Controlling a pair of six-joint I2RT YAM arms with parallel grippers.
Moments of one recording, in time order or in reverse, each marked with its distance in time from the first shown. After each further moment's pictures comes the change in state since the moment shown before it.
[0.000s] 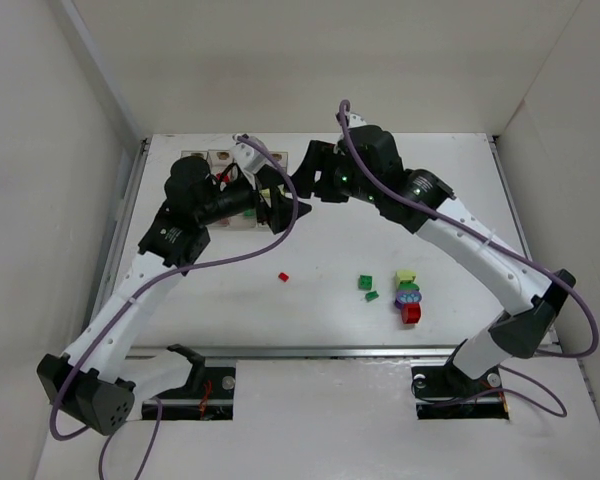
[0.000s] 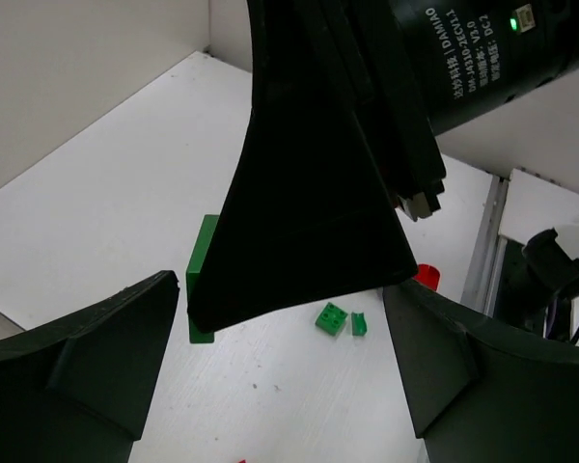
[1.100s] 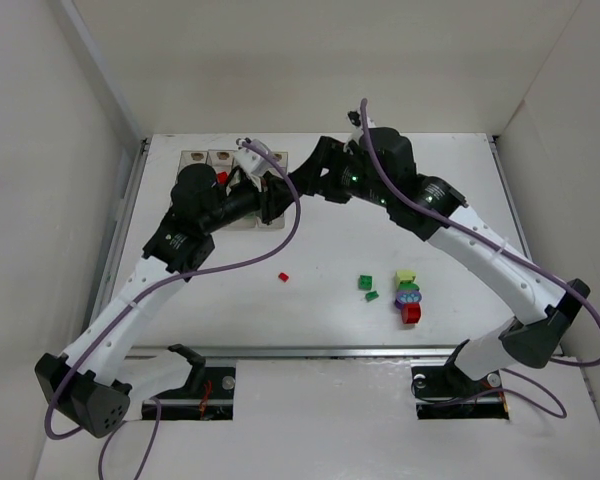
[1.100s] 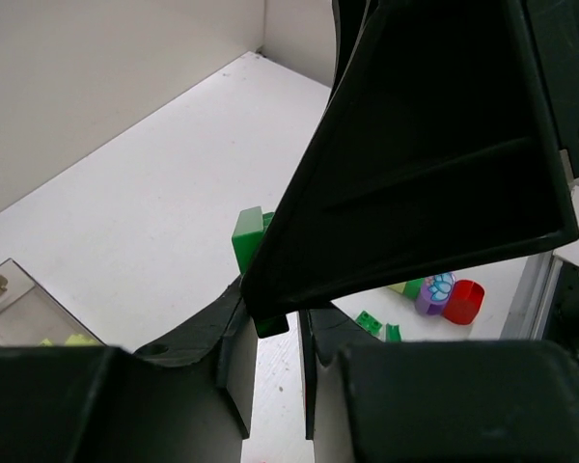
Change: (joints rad) left arm -0.073 -0.020 -0.043 0.045 -0.203 0.008; right arm -0.006 -0.081 -0.088 0.125 -0.097 0.103
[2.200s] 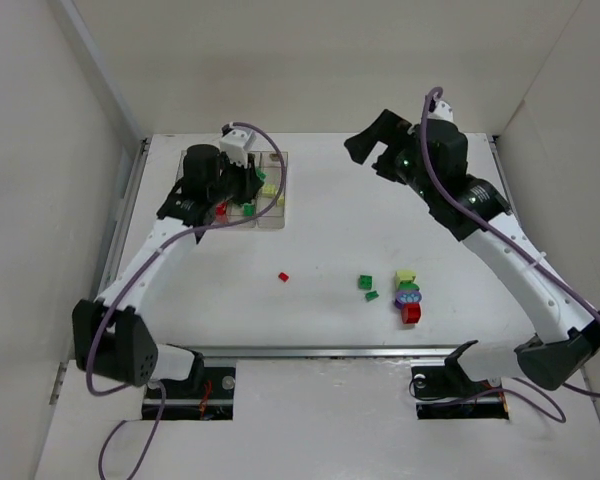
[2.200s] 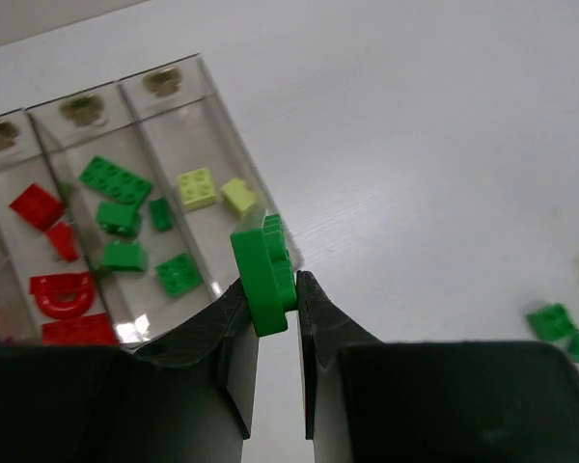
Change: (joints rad) left arm 0.217 0.222 0.017 -0.118 -0.206 0.013; right arm -0.209 -0.143 -0.124 0.046 0.238 -0.043
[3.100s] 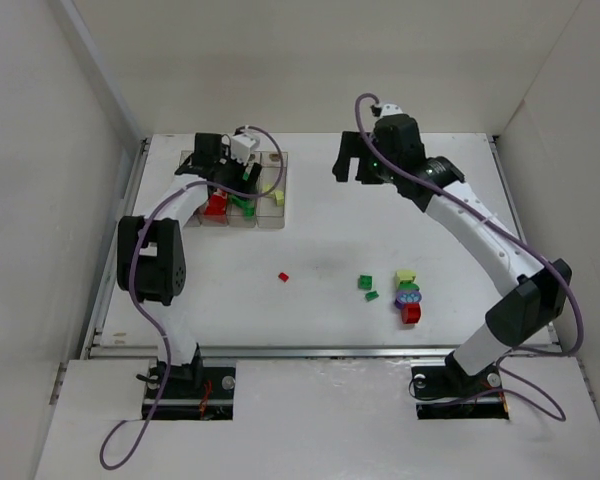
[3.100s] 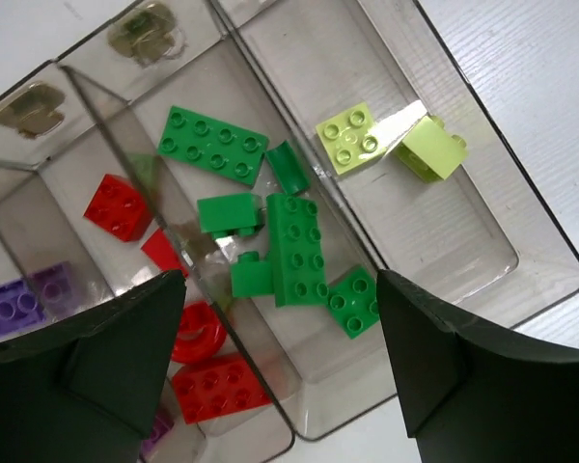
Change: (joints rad) left arm 0.166 0.589 0.306 -0.081 0.010 0.433; right arm -0.069 0.254 0.091 -0.123 -0.087 -0.323
